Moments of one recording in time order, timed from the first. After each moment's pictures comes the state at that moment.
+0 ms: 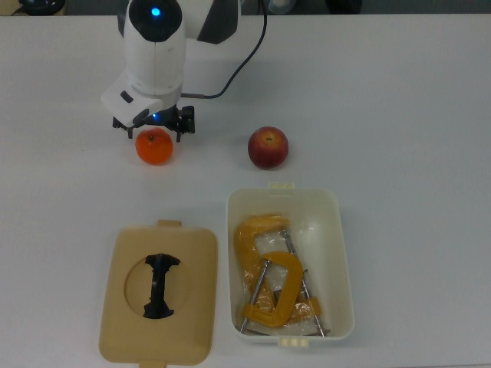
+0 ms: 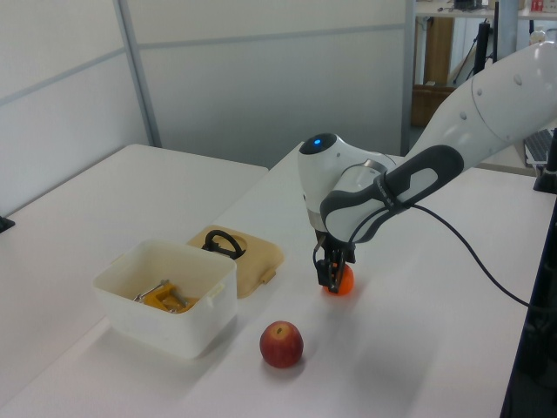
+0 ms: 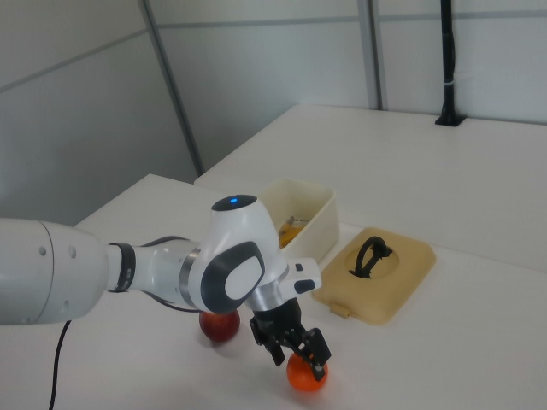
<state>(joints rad) -0.05 0.22 -0.03 -2.06 -0.22 2.26 0.04</state>
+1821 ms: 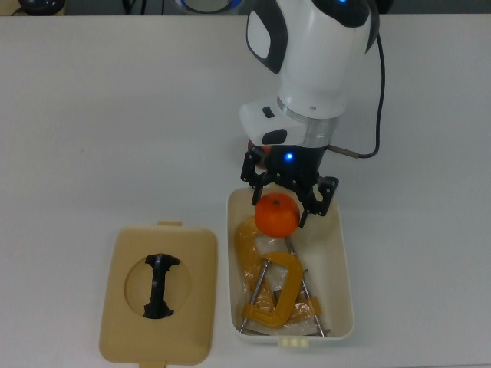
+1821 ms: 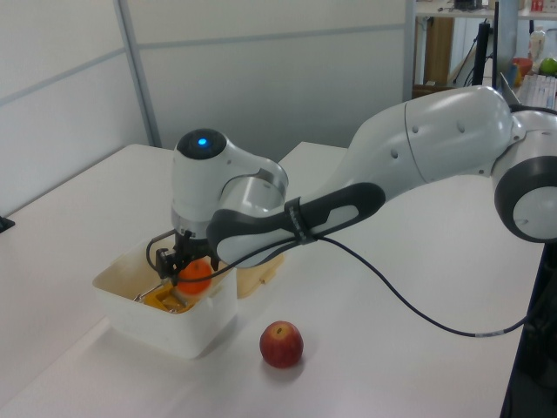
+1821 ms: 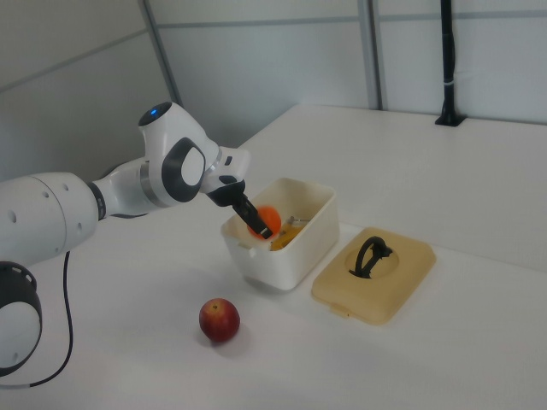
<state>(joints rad) 0.28 0.53 -0.04 -1.41 -0.28 2.27 0.90</state>
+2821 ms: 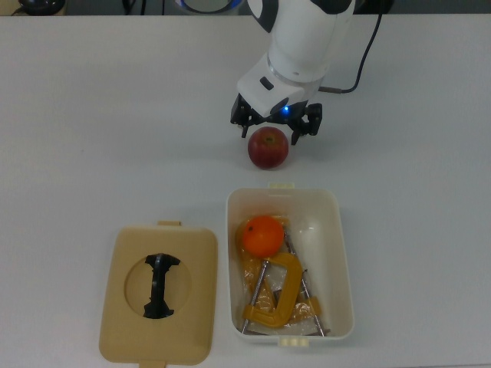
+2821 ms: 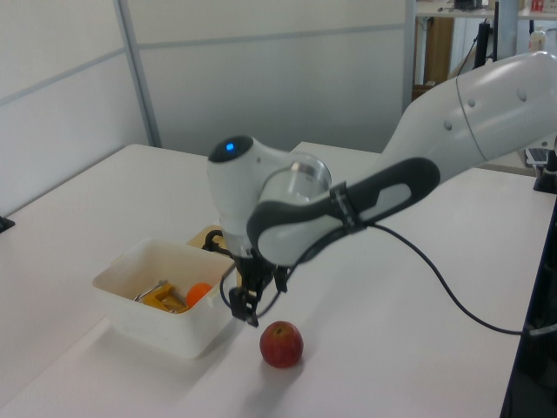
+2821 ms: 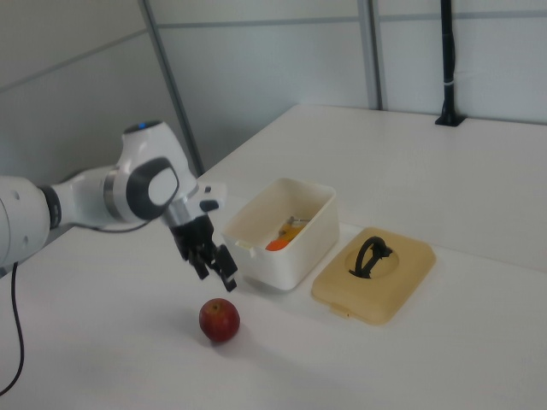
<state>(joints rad) 0.31 0.28 -0.04 -1.78 -0.15 2.04 0.41</state>
